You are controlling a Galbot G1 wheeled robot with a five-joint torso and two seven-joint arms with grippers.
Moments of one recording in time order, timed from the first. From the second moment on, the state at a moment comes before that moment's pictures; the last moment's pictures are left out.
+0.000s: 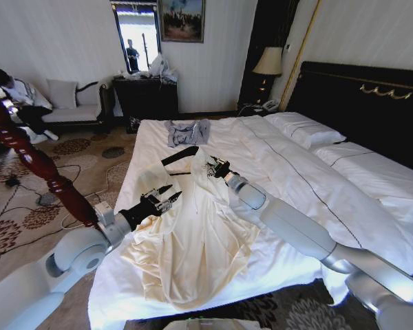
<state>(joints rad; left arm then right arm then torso) 1.31 -0.50 -0.49 -2.35 -0.93 0.20 0.04 -0.36 0.91 -0.36 1.61 0.15 -0.21 0.11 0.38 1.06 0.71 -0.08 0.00</state>
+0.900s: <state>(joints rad) 1.48 -0.46 -0.82 -2.30 -0.98 0.20 0.03 -0.38 0.90 -0.34 1.69 0.13 -0.19 0.12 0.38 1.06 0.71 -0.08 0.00</state>
